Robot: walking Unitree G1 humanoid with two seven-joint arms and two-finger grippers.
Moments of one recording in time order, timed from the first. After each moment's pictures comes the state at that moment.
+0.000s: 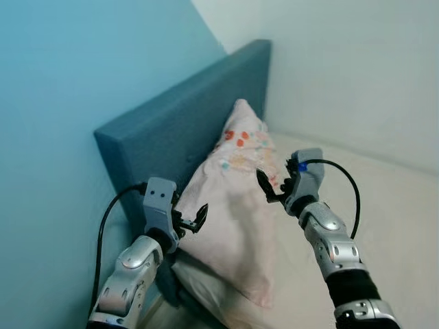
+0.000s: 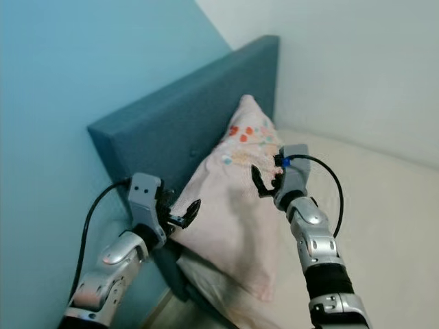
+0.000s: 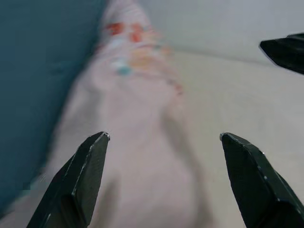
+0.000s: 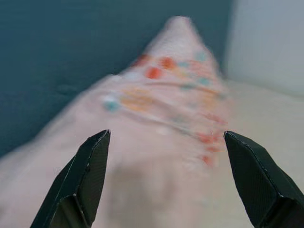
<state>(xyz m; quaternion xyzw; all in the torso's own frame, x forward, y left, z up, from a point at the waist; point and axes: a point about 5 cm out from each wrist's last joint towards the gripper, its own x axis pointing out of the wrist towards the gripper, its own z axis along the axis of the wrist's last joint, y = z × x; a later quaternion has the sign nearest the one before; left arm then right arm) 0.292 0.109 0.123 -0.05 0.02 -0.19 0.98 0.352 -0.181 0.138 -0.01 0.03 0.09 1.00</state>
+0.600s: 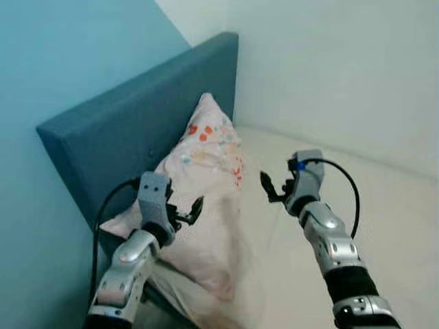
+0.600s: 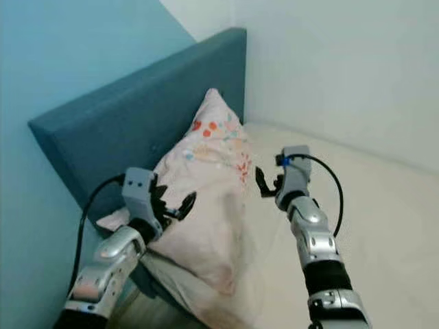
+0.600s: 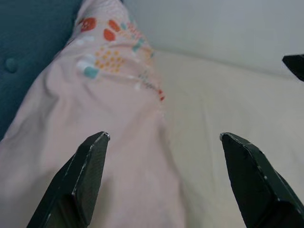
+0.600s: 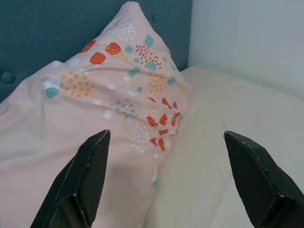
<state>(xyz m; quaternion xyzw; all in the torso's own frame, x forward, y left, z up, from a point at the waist) 0.299 0.124 0.120 -0.05 0.02 -0.16 0.99 0.354 -0.177 0.130 0.00 0.06 0.08 1.00</state>
